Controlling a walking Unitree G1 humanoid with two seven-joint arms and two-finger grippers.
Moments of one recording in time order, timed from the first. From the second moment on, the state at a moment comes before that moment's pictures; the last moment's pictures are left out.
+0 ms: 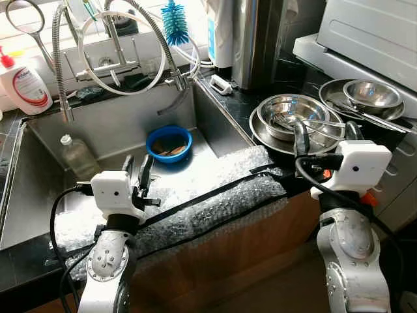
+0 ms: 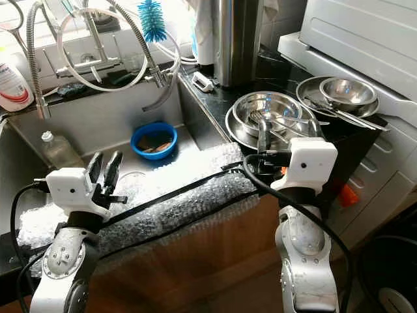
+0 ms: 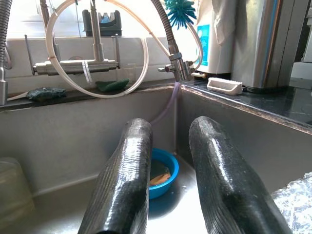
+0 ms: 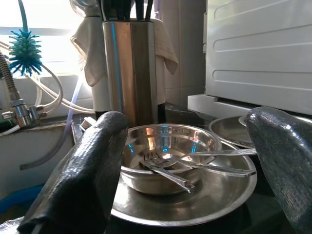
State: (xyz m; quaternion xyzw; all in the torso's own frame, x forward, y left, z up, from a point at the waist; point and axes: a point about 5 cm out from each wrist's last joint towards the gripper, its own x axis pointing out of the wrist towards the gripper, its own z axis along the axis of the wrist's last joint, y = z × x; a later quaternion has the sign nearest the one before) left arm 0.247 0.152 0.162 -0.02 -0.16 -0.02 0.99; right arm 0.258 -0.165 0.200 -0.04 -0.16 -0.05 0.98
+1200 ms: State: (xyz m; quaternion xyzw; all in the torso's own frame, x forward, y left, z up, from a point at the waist) left arm 0.247 0.153 0.160 -0.02 -0.16 -0.02 0.99; right arm 0.271 -0.158 0.179 -0.03 -0.11 -0.03 0.99
